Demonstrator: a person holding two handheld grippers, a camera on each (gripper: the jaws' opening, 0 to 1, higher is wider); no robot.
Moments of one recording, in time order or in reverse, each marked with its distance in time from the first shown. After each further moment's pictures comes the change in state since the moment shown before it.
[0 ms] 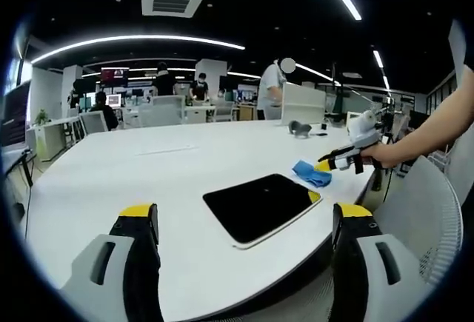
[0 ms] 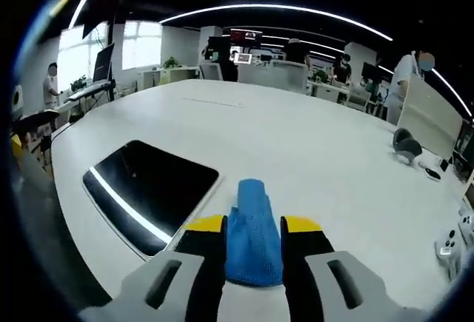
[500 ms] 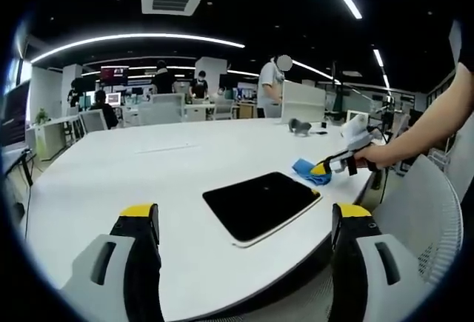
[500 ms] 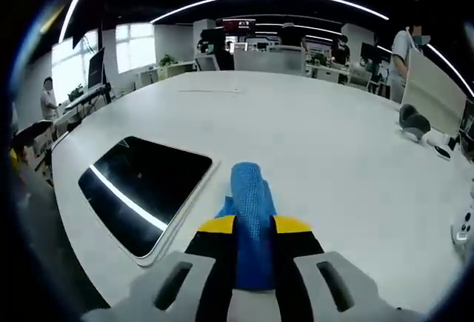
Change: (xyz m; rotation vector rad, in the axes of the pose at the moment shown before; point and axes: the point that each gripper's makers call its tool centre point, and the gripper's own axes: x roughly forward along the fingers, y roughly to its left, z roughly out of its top) left arm 0.002 0.001 -0.002 -0.001 0.014 -0.002; right arm 0.019 0.000 -0.014 0.059 0.059 0.040
